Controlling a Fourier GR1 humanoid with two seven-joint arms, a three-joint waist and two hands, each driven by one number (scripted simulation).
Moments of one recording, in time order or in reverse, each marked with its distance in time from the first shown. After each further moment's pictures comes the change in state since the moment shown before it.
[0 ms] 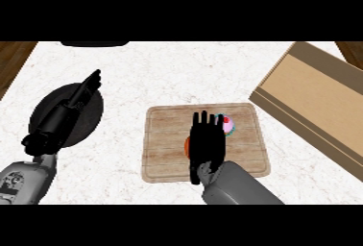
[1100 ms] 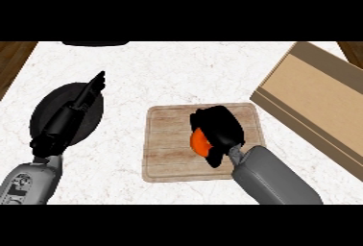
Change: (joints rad) left arm 0.011 -0.076 0.043 -0.007 -0.075 -0.043 0.003; right arm -0.032 -0.189 -0.047 0.023 0.032 -0.153 -0.790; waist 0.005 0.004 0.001
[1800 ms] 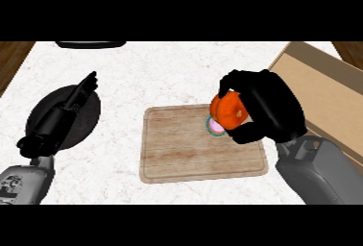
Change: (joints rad) left arm 0.017 0.011 0.049 0.000 0.002 -0.037 -0.008; right arm -0.003 -0.140 -0.245 -0.378 -0.009 -0.013 -0.031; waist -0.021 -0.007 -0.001
